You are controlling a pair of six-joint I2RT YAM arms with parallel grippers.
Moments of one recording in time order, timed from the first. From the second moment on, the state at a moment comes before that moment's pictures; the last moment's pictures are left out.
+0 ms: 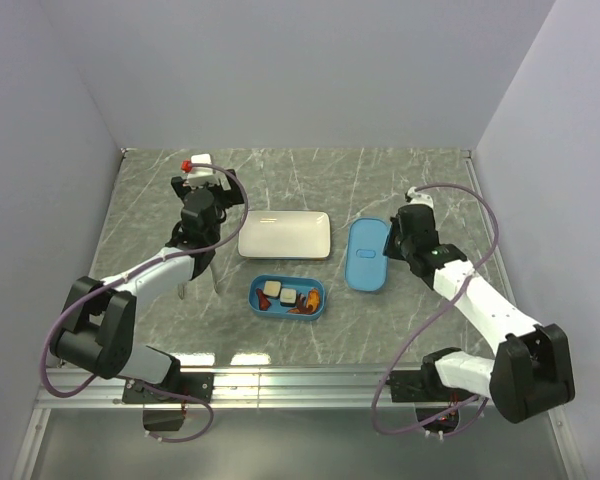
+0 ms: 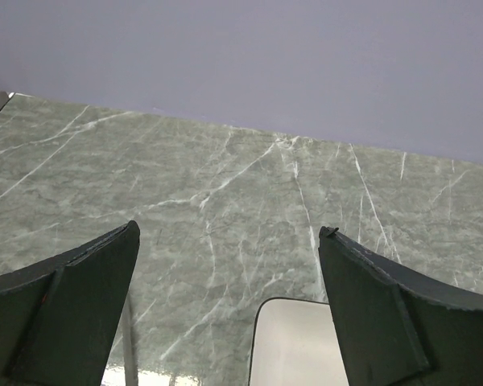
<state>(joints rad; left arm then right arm) -0.39 1.42 0.77 0.62 -0.47 -0.15 0.30 1.19 0.76 -0.30 0.19 0.43</state>
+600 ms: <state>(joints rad) -0.37 1.41 0.76 0.62 -0.43 -0.15 0.44 1.18 0.77 -0.29 -0.25 0.20</state>
